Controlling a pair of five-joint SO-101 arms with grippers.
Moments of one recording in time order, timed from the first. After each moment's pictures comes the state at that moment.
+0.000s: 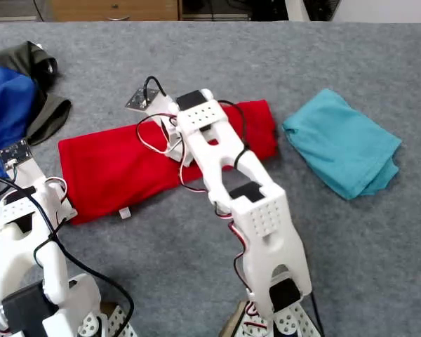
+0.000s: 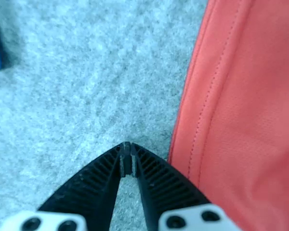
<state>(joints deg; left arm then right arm) -30.2 -21.2 60.2 41.7 -4.3 -30.0 44.0 -28.9 80.6 25.9</state>
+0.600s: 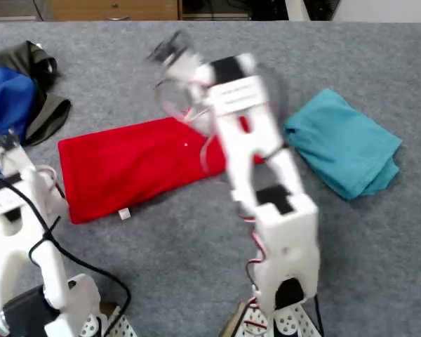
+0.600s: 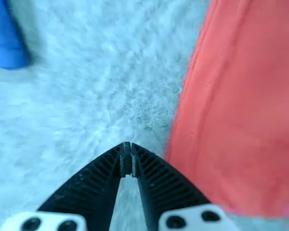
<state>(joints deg) -31.2 -23.7 45.8 61.1 -4.3 -20.0 28.2 -41.2 94.8 24.0</state>
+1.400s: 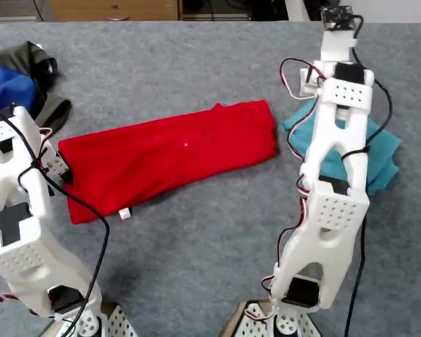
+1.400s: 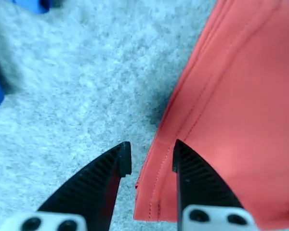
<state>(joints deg) -28.1 16.6 4.0 81.1 2.0 10.1 40.5 -38.2 60.7 4.4</state>
